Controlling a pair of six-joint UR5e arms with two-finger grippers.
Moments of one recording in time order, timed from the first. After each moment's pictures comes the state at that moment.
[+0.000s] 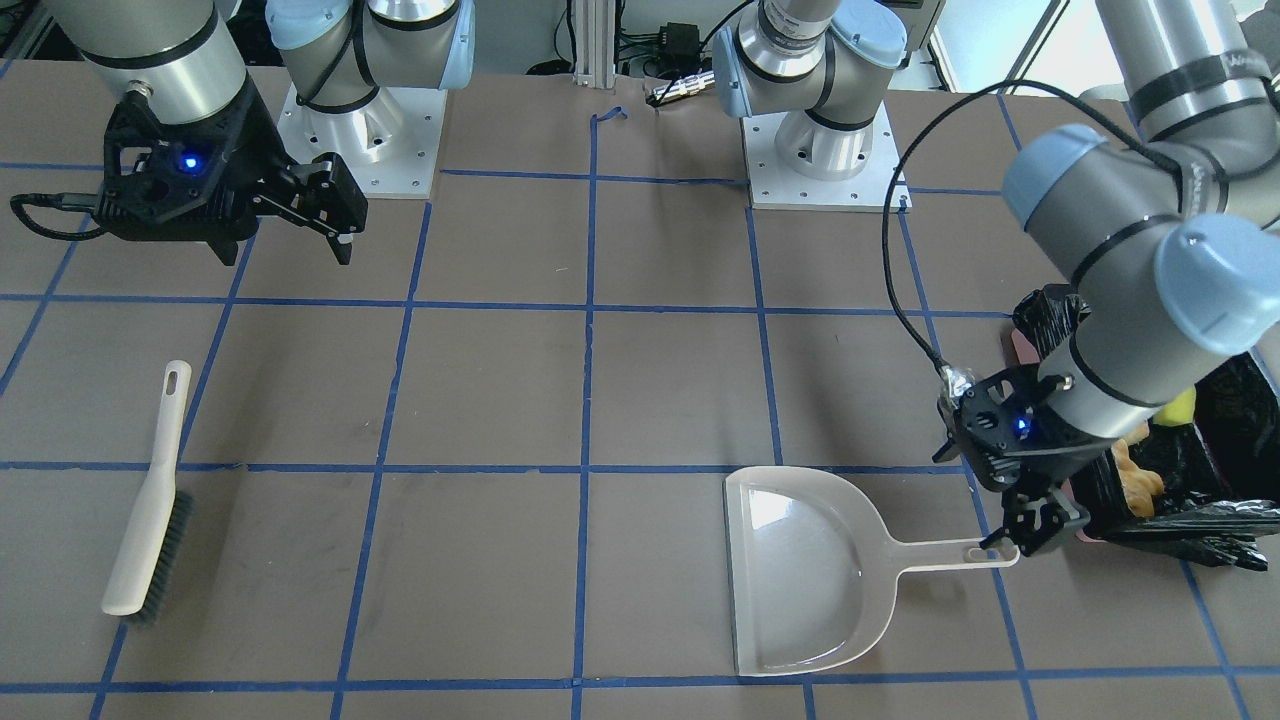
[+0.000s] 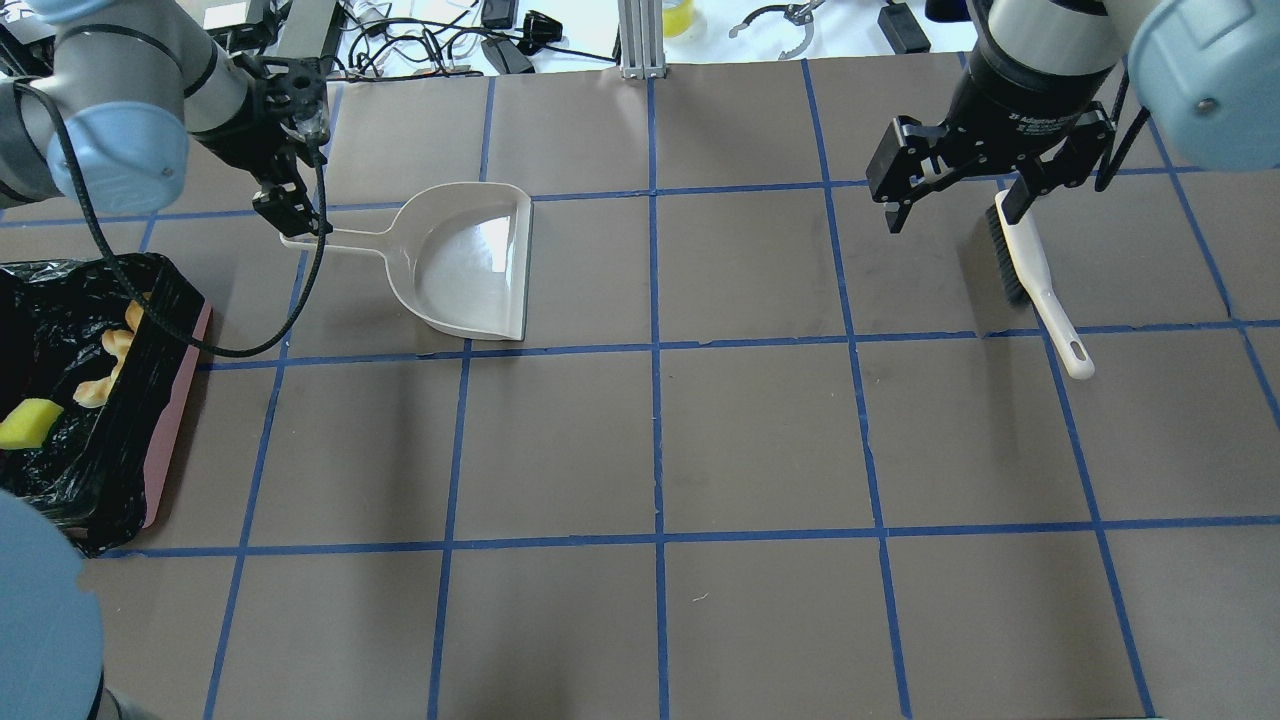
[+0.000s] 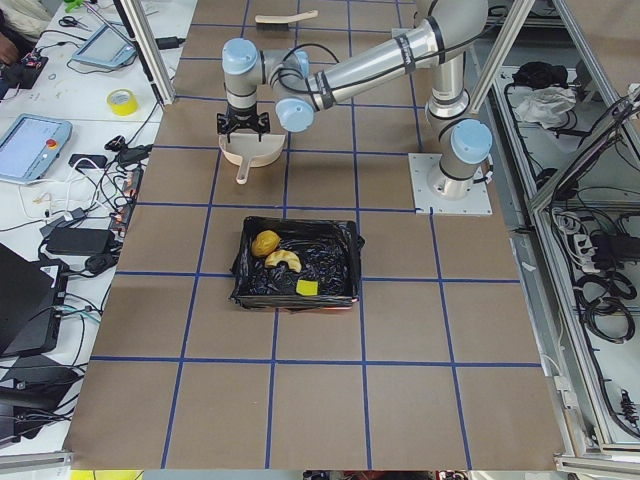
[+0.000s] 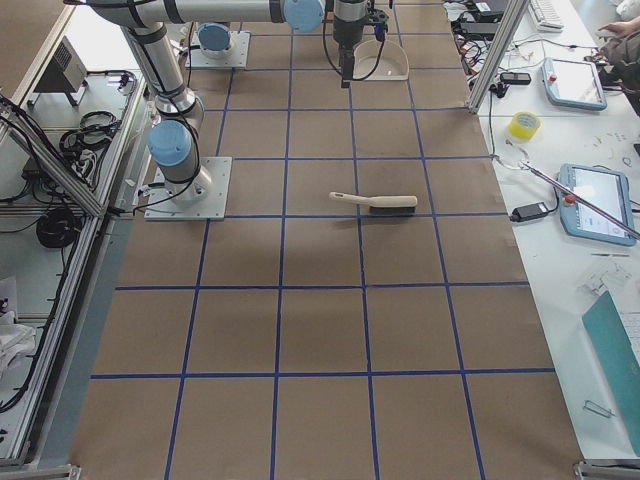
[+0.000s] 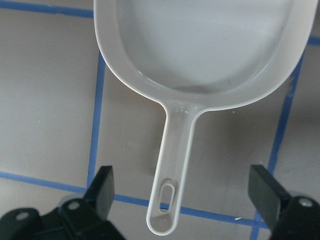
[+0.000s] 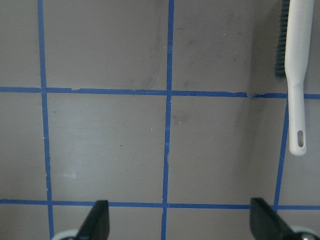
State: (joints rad) left arm -1.36 -1.87 -1.56 -1.17 1.45 1.53; right arm 1.57 -1.56 1.55 -1.55 -1.57 -0.04
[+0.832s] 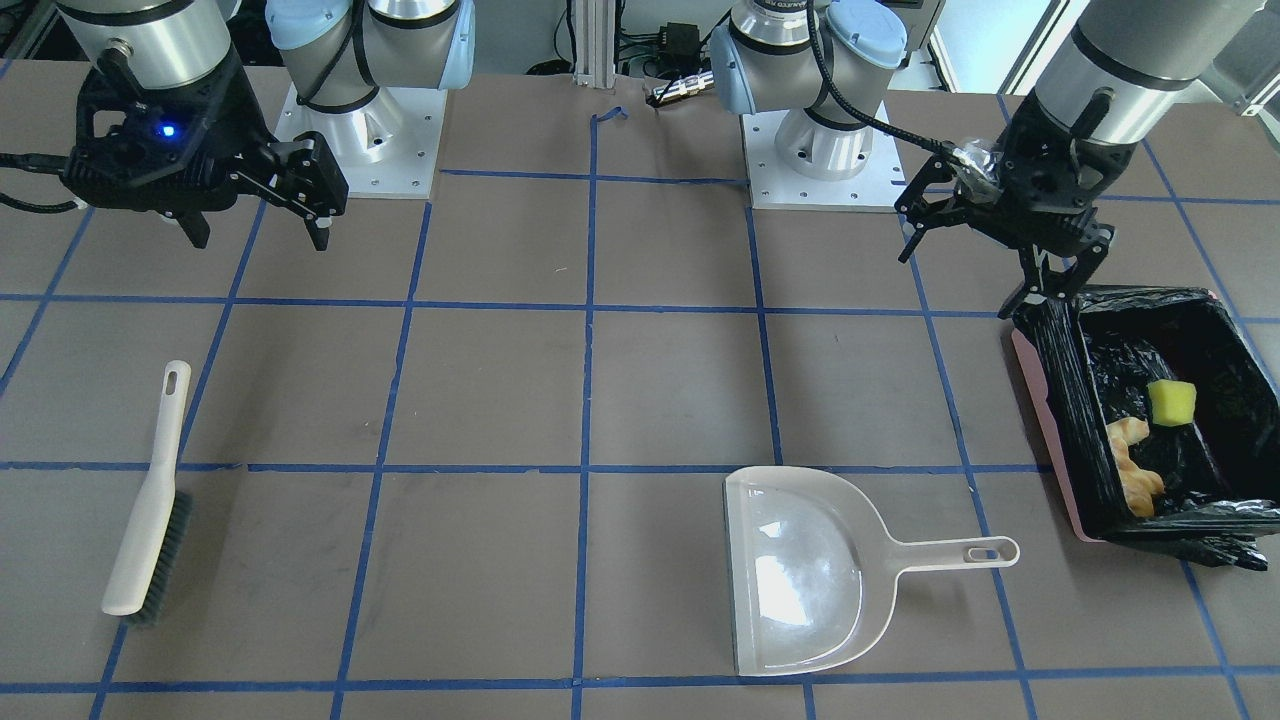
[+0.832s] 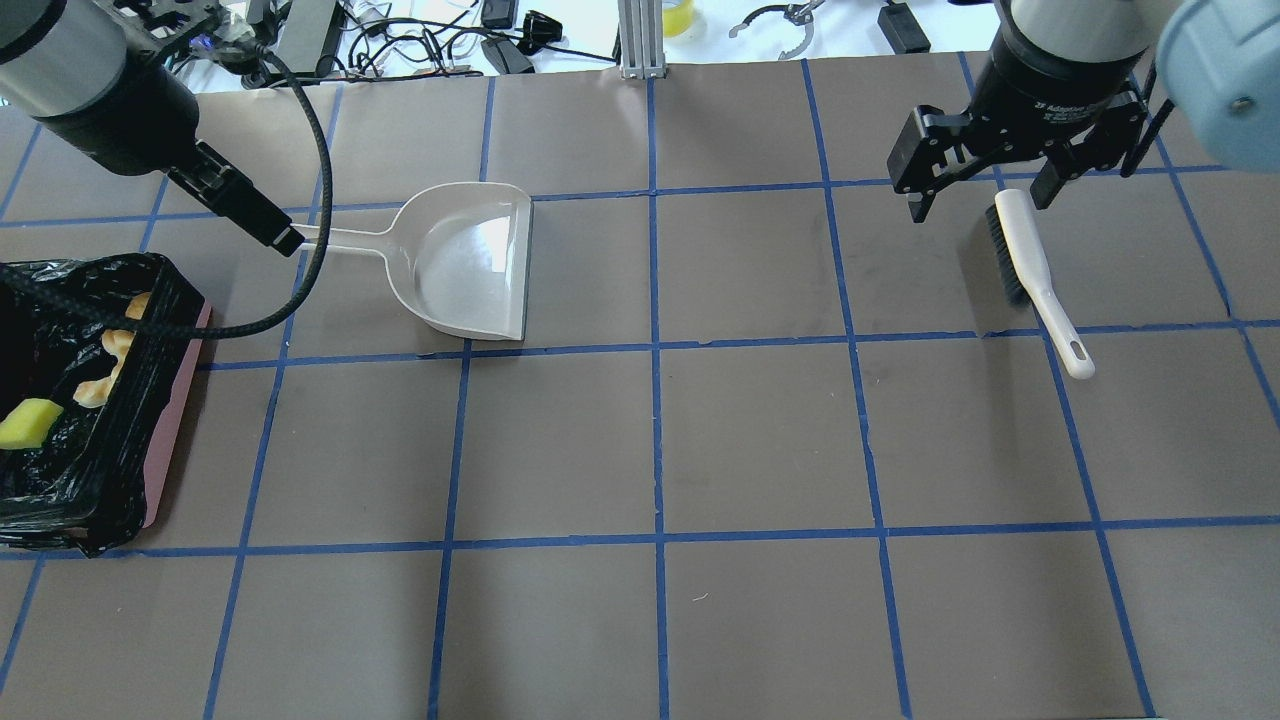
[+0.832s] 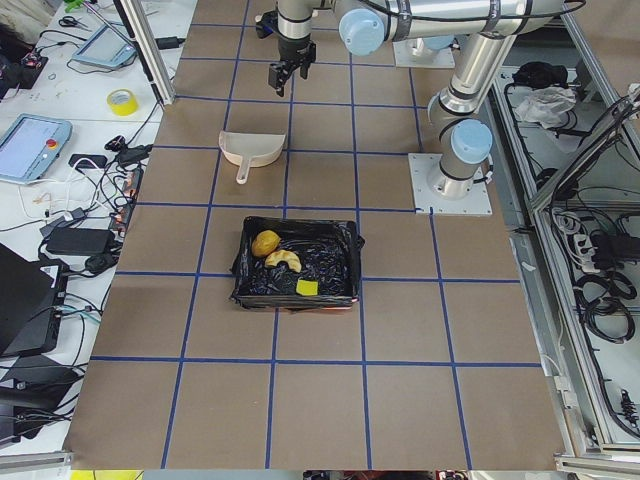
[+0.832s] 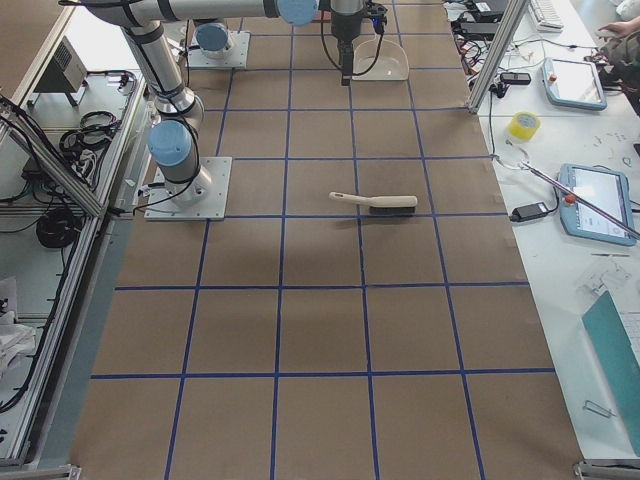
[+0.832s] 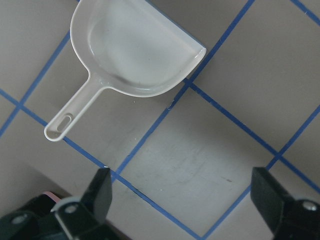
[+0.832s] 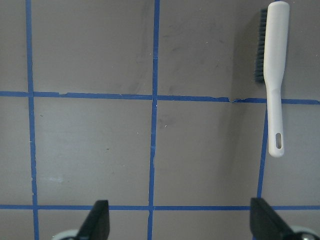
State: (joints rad) left arm -1.39 -1.53 -1.60 -1.52 1.49 0.74; right arm 1.57 -1.60 1.54 -1.55 -1.62 -0.05
